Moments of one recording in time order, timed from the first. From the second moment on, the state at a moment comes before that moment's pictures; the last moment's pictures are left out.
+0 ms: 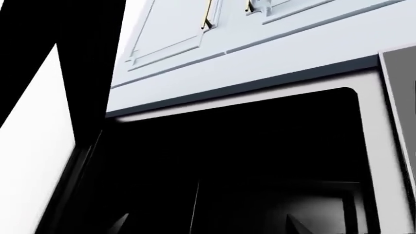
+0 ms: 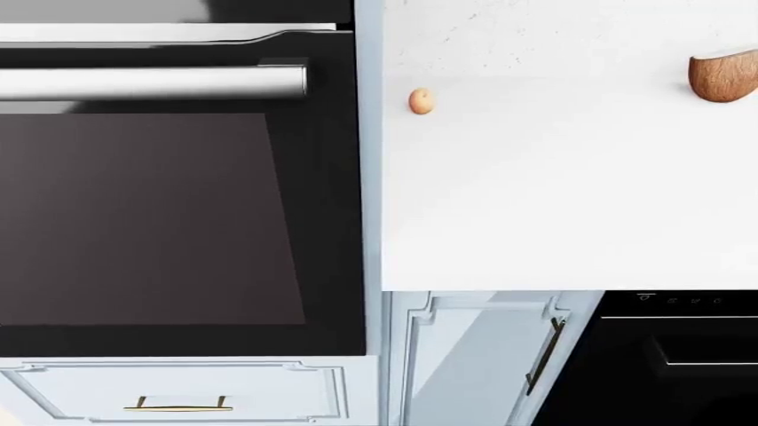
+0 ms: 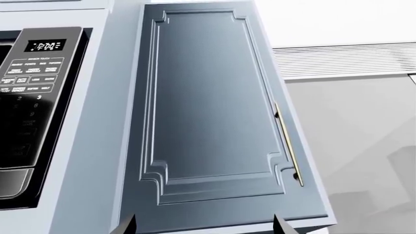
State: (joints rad) left arm -2.36 -0.07 0.03 -0.98 0.31 -0.54 -0.27; right arm 1.06 0.43 0.11 -0.85 0.76 0.89 0.55
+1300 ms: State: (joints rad) left arm -2.36 -0.47 0.05 -0.99 0.78 -0.64 -0.27; right arm 1.12 0.42 0.01 -0.82 0.74 0.88 0.57
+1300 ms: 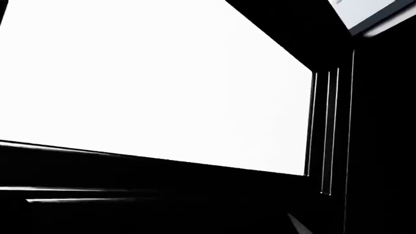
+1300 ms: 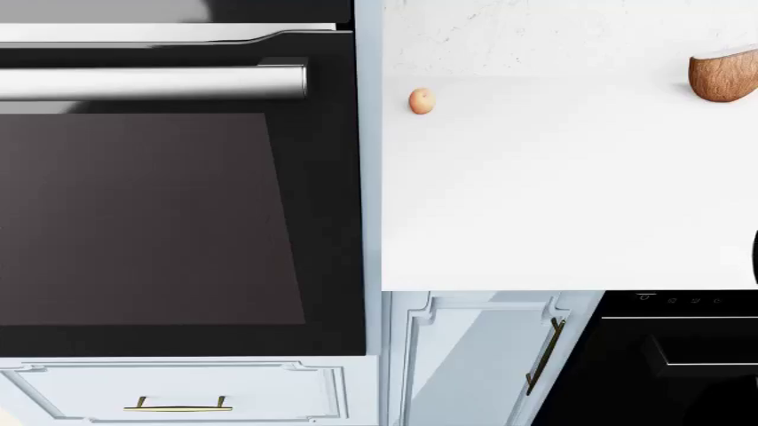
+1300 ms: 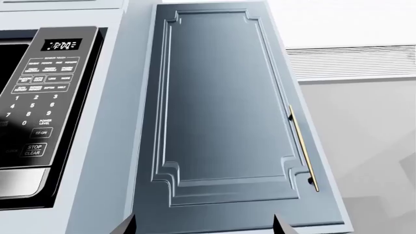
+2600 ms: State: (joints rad) left arm -2.36 -0.63 0.03 -0.78 1.14 -0.63 -0.15; right arm 1.12 0.39 -0.06 -0.77 0.70 0.80 0.58
